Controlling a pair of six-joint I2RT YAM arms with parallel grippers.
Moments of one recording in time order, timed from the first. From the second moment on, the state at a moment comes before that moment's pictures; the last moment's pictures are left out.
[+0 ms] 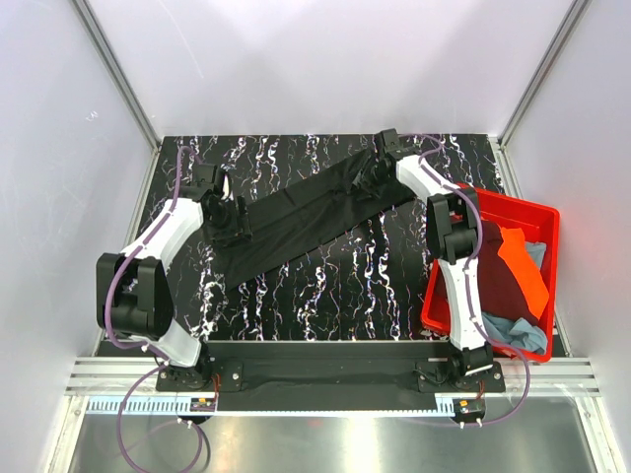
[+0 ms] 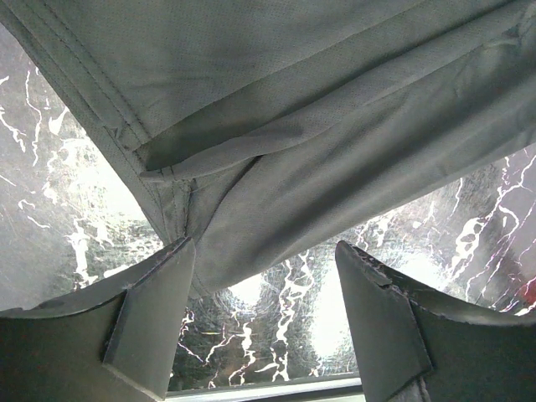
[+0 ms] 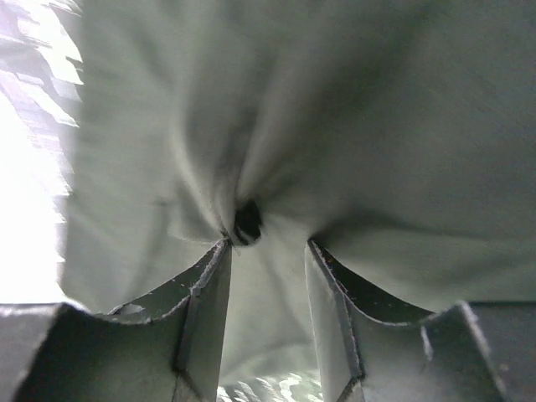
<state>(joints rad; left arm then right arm) -0.14 1.57 1.18 -0.78 0.10 -0.33 0.28 2.42 2.04 -0.62 -0.24 0.82</state>
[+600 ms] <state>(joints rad) -0.29 1.78 1.22 -0.77 -0.07 -0.33 0.20 2.28 1.98 -0.75 0.03 0.56</state>
